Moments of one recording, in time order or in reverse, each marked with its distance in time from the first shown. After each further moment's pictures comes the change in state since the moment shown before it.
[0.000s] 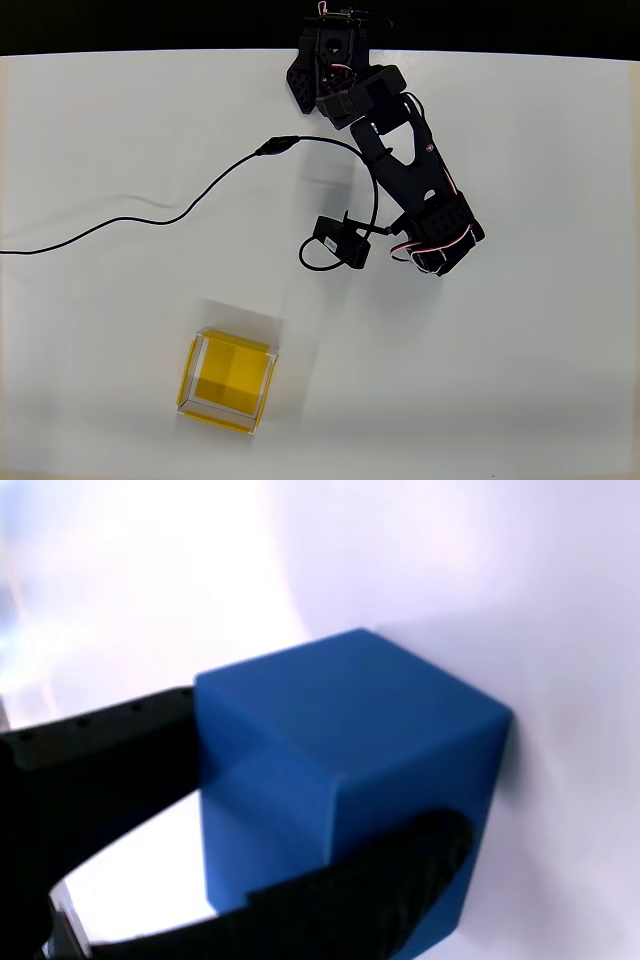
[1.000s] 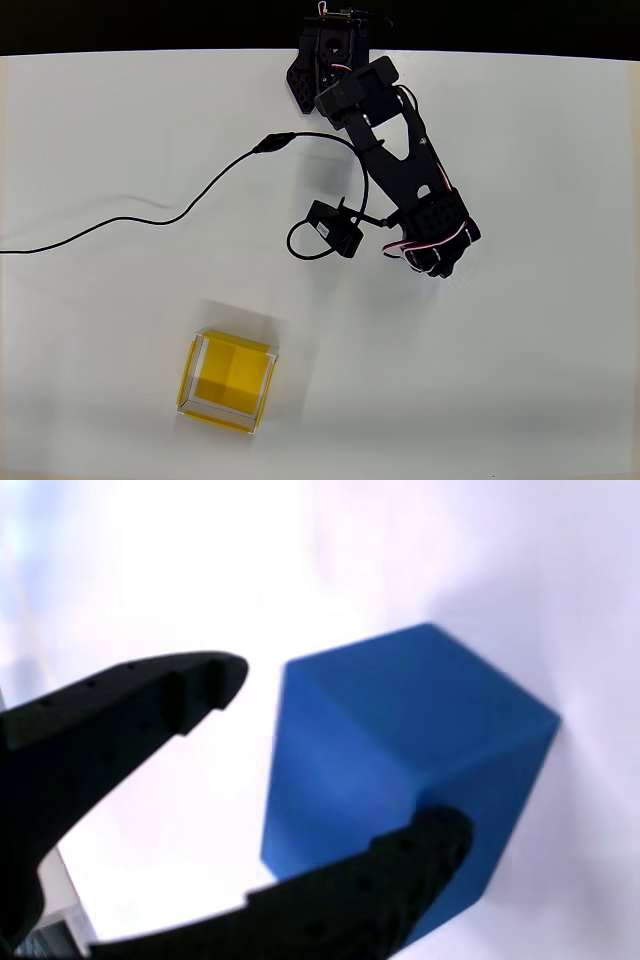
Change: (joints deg) arm 2.5 4.3 -1.1 5.6 5.4
